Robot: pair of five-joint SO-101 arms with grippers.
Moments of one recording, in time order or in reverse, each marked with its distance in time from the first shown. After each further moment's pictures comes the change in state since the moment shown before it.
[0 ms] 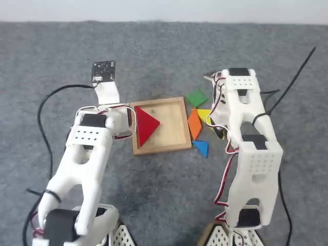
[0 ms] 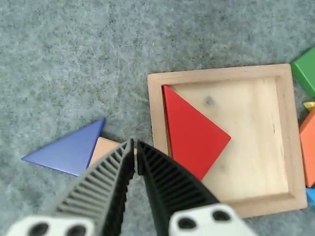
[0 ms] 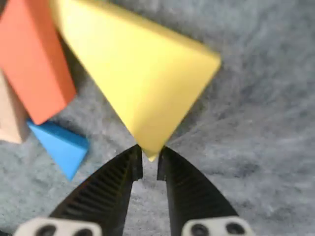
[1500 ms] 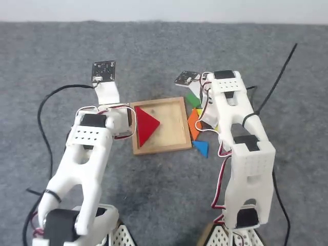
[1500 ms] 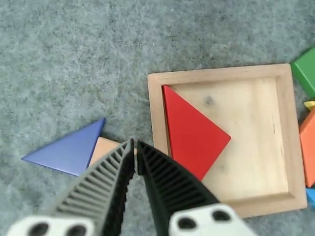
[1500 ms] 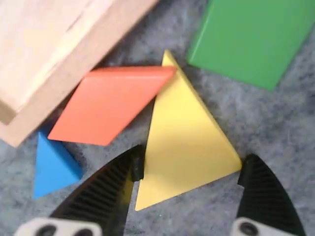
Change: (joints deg) left arm 0.0 0.0 0.0 0.0 0.0; right arm -5.5 0.5 2.8 -13.2 26.9
